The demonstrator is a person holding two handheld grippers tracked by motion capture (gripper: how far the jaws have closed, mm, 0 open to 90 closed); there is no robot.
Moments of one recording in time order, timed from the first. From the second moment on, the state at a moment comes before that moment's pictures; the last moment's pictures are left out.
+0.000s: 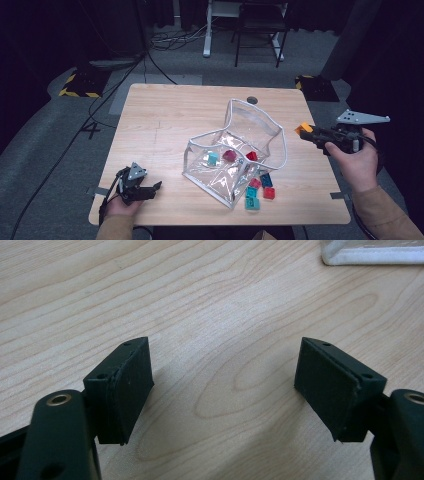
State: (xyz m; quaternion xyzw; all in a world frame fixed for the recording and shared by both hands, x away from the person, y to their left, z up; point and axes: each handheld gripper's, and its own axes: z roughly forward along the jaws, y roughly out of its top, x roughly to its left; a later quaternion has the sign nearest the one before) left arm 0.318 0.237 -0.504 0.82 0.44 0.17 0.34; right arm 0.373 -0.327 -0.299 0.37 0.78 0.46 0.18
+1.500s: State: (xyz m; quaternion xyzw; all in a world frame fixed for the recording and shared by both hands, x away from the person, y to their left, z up) left arm 0.318 0.238 -0.504 0.82 0.44 0.16 0.34; right arm 0.447 -0.178 -0.319 0.35 0.82 0.44 0.09
